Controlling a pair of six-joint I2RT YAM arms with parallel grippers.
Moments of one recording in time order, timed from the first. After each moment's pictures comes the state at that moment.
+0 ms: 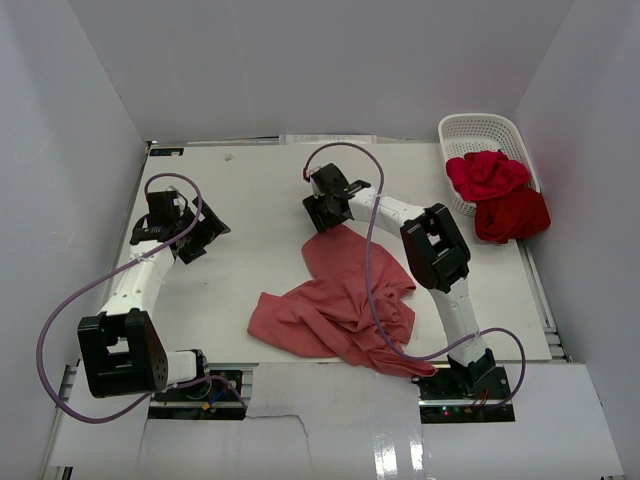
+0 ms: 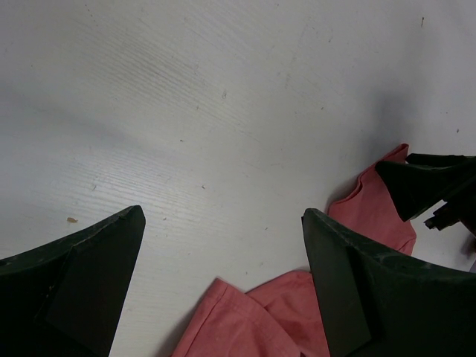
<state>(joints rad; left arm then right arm) 0.10 1.29 0.90 -0.47 0.19 -0.60 0.68 2.23 1.74 -0.48 0.07 0.03</state>
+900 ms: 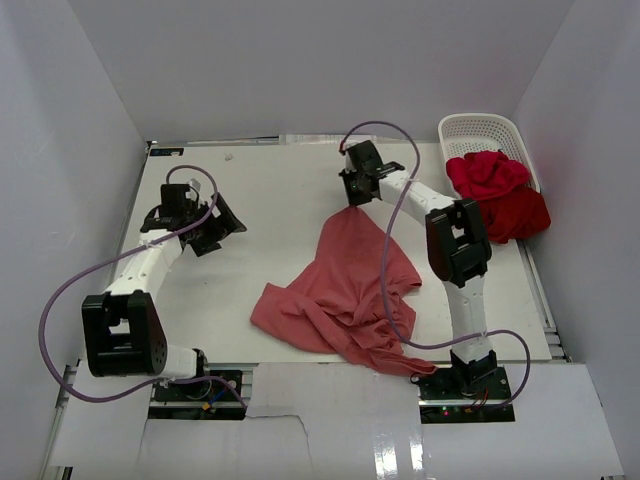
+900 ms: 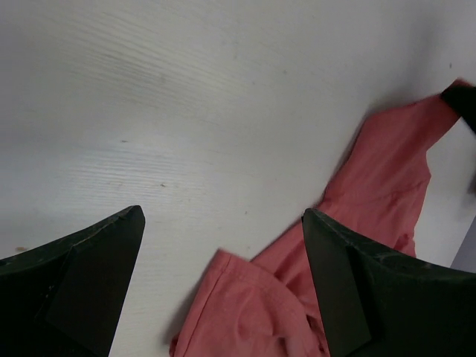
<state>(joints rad) 0.05 1.36 0.94 -0.46 0.29 -0.53 0.53 2.20 1.75 -0.47 0.01 0.09</state>
